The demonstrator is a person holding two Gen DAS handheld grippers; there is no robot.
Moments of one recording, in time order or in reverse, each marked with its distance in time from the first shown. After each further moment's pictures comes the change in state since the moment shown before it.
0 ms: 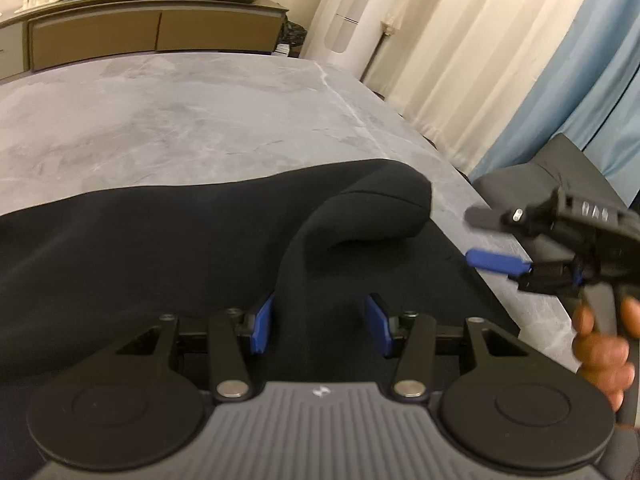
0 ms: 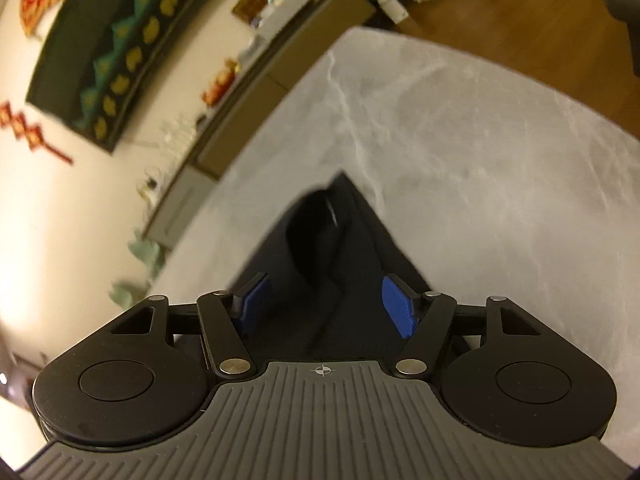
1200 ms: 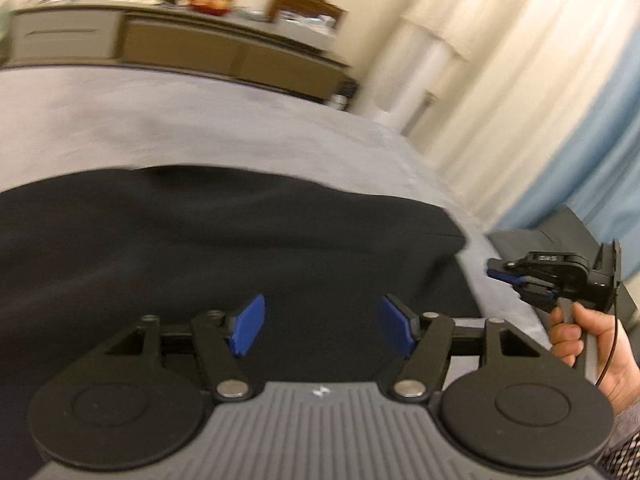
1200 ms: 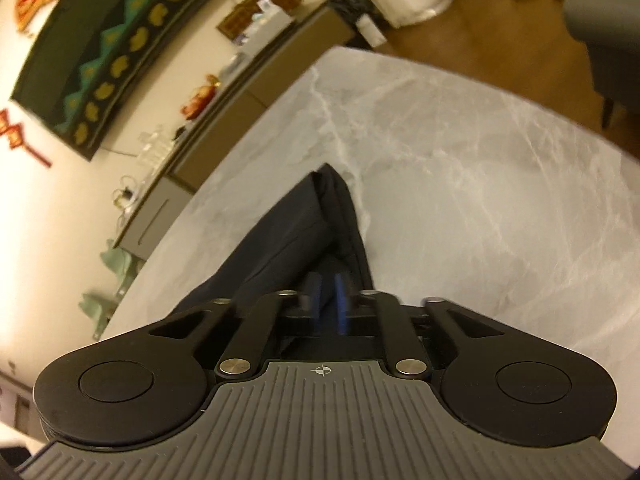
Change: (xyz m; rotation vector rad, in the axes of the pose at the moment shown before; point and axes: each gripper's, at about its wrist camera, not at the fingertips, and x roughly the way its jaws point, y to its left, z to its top) left arm -0.203 0.113 -0.109 -0.211 -0.151 0.044; right arm -0.044 0.020 -0.043 -0.001 -0.094 -0.129
